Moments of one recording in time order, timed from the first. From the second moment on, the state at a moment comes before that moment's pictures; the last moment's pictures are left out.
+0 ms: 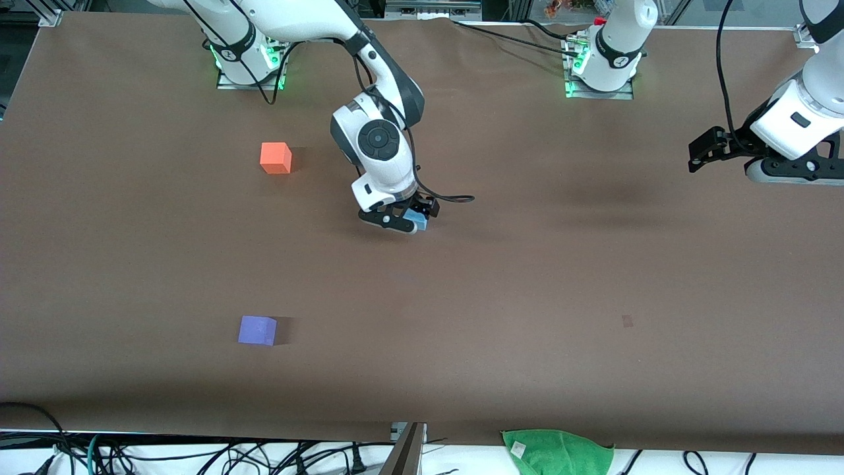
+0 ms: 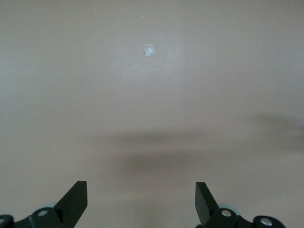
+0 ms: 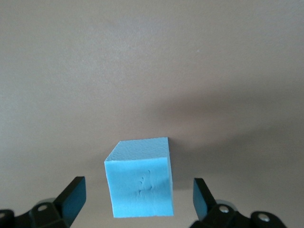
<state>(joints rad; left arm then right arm) 0.00 -0.07 -0.04 -1.78 0.01 1.68 -0.01 0.84 0.64 -0.08 -1.66 0.18 2.35 0.95</state>
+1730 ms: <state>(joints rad) 0.00 -0.07 -0.04 -1.79 0.01 1.66 -0.01 0.84 0.42 -0.50 -1.94 0.22 2.21 0.16</state>
